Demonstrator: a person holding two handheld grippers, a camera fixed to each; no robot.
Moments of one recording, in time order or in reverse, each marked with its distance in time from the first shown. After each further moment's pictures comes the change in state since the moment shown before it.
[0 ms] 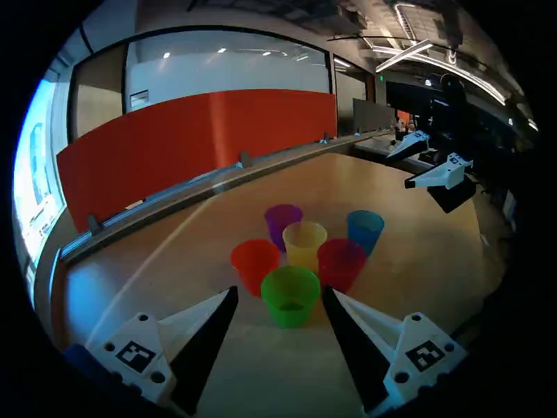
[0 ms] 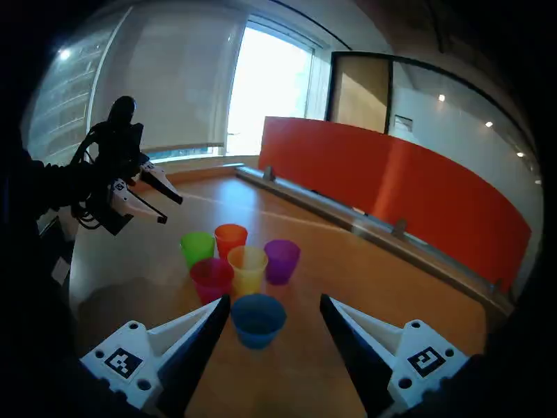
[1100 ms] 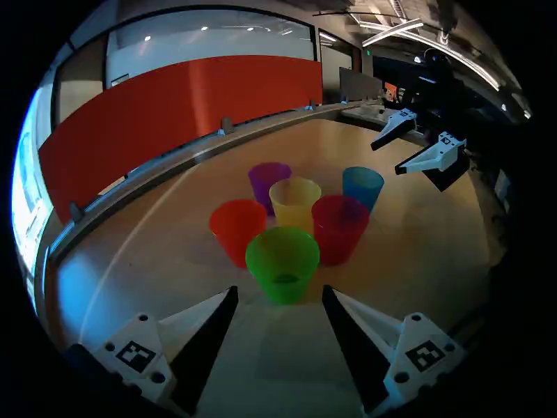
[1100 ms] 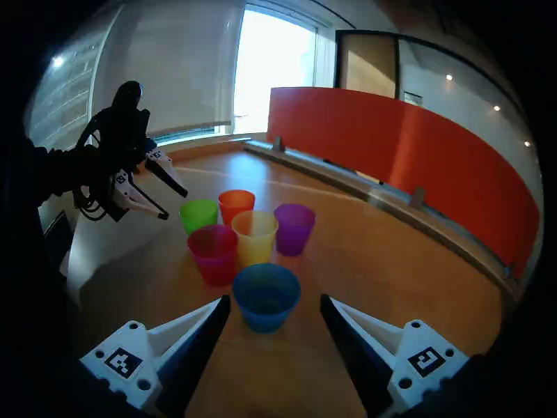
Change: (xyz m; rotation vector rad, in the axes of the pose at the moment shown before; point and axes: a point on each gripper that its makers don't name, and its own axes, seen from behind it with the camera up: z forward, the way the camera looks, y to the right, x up) left arm -0.051 0.010 0.029 -0.070 -0.136 0.047; right arm -0.054 -0.010 0.033 0.063 -0.104 0.029
